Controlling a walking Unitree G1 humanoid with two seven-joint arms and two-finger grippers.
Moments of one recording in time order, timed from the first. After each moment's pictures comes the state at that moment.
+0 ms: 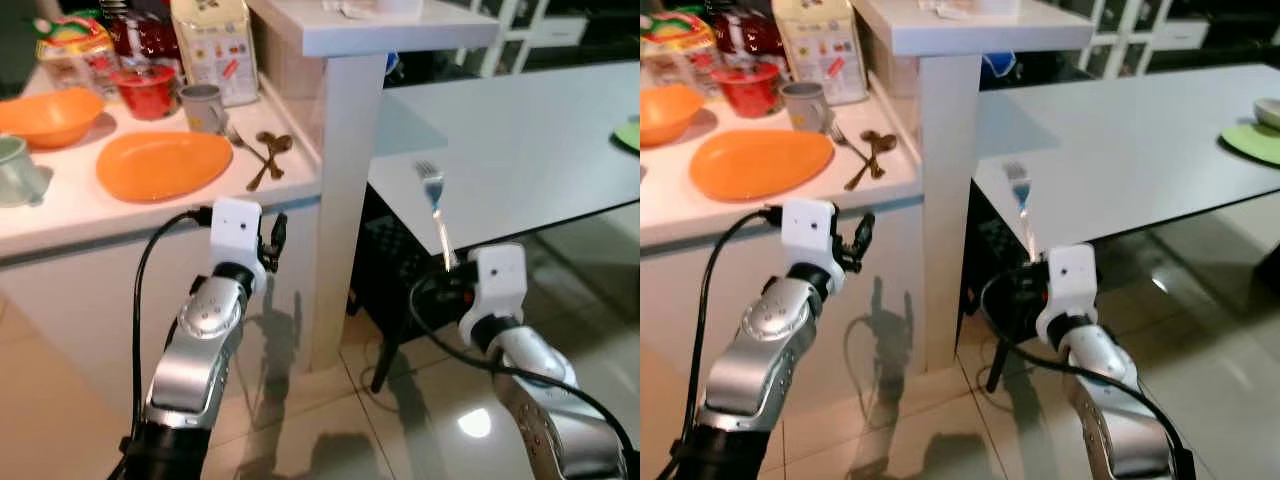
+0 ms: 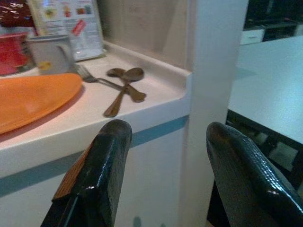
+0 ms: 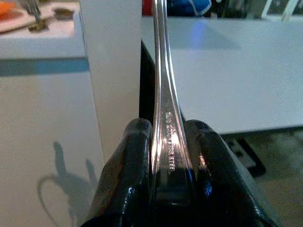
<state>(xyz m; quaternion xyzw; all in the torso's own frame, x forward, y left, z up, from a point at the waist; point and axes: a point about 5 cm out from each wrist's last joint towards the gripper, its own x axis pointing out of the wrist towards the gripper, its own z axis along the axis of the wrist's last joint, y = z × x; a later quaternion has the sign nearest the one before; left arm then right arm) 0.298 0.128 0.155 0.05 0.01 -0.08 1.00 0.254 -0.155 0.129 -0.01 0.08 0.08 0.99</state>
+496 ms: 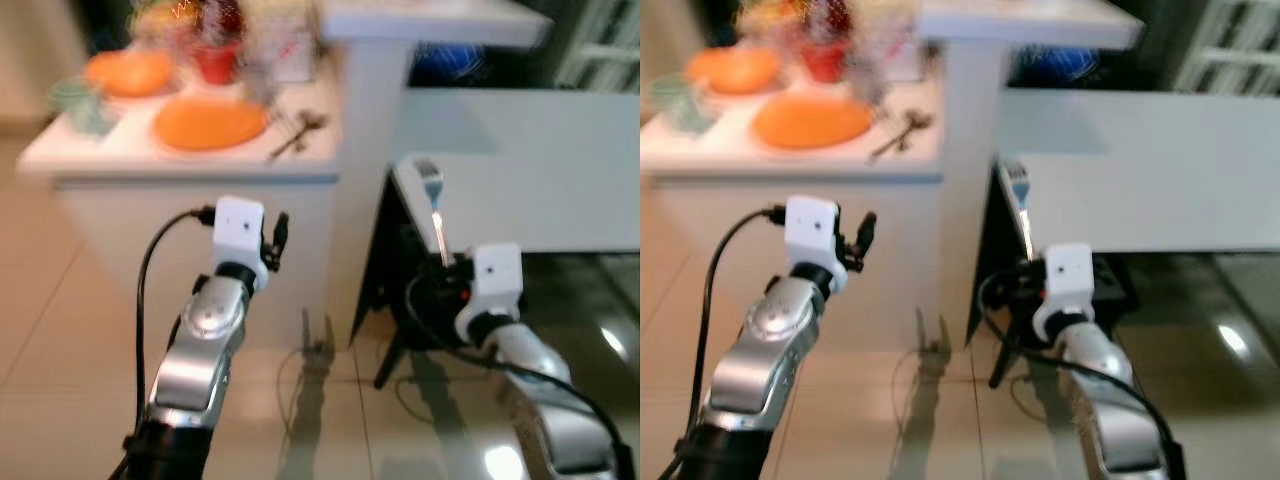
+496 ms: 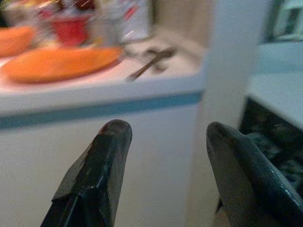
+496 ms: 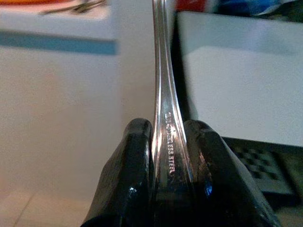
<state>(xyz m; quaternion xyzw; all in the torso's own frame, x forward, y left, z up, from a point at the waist) 0.297 0.127 0.147 0.05 0.01 -0.07 1.00 0.258 -0.152 0.123 -0.02 0.09 0.09 0.99</state>
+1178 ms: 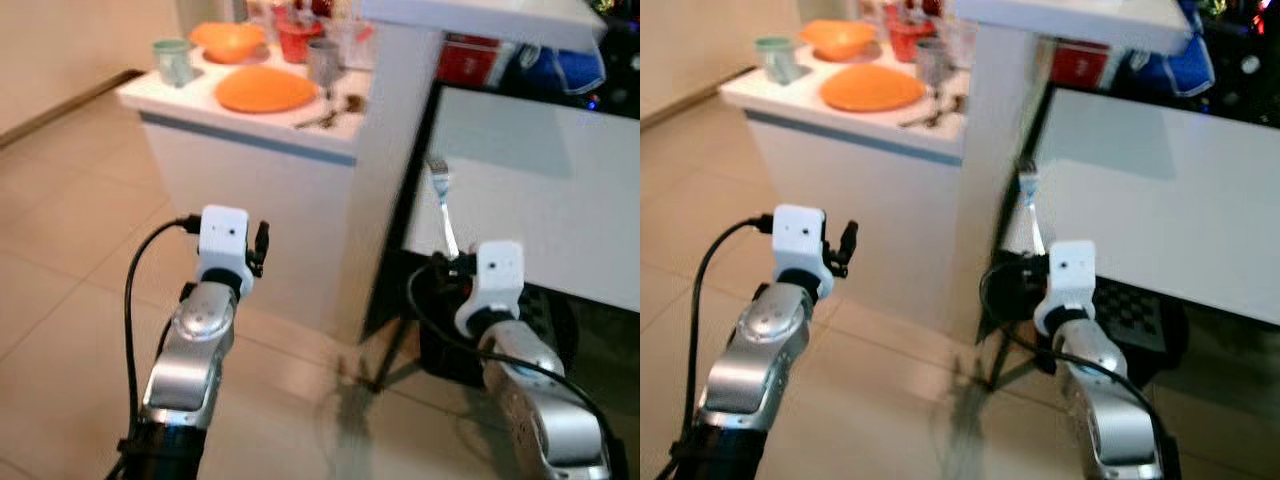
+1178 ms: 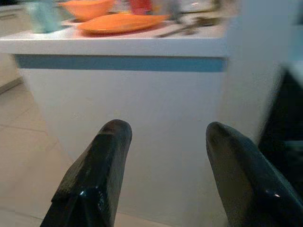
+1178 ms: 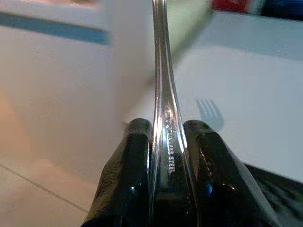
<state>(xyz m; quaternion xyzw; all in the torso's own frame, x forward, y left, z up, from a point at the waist) 0.299 0.132 0.137 0.05 0.04 -0.05 1.00 0.262 -0.166 0.119 -0.02 0.09 0.02 1.00</state>
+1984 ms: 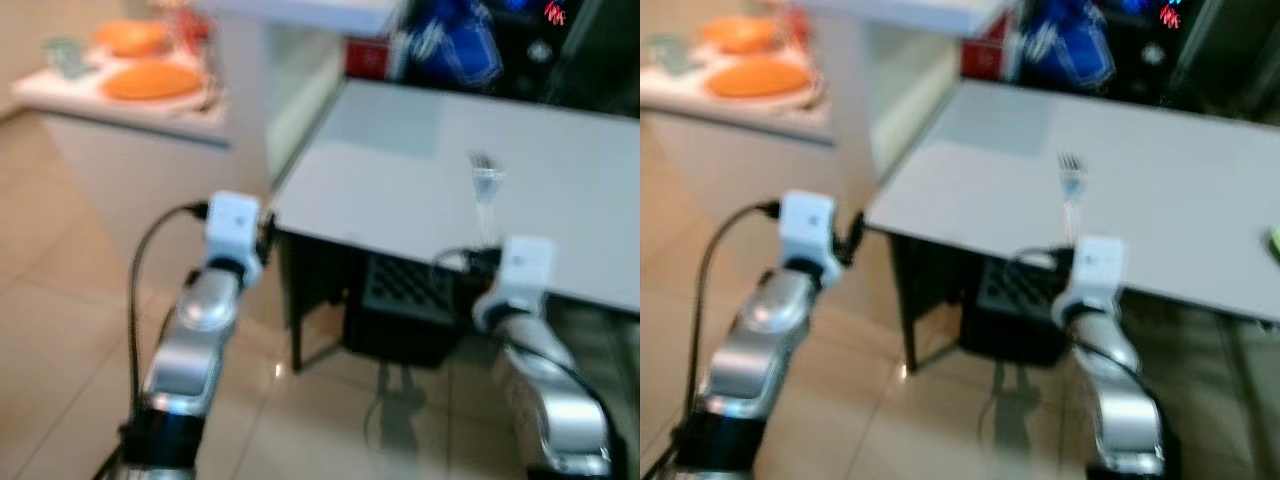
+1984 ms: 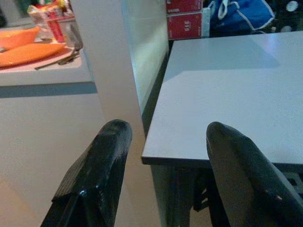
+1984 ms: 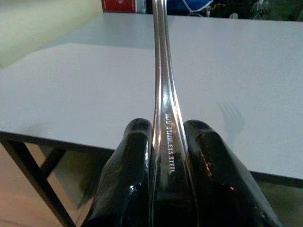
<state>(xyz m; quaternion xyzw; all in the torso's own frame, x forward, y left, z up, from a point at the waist) 0.308 0.136 0.149 0.08 0.01 -0.06 1.00 0.269 -0.176 0.124 0.01 0.08 -0.05 1.00</state>
